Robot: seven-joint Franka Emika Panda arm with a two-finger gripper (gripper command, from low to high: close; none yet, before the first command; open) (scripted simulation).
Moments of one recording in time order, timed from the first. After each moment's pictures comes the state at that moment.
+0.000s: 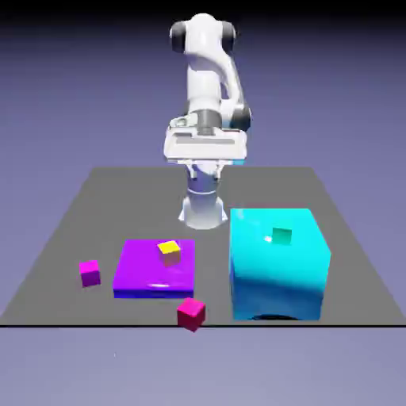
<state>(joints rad) -0.02 -0.53 0.03 -2.80 0.01 3.03 0.79</state>
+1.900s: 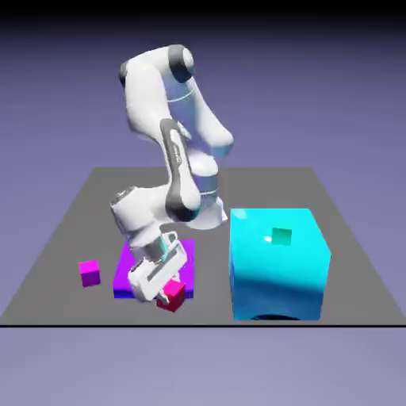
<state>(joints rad) -0.86 0.49 0.58 -2.25 0.41 2.66 2.02</state>
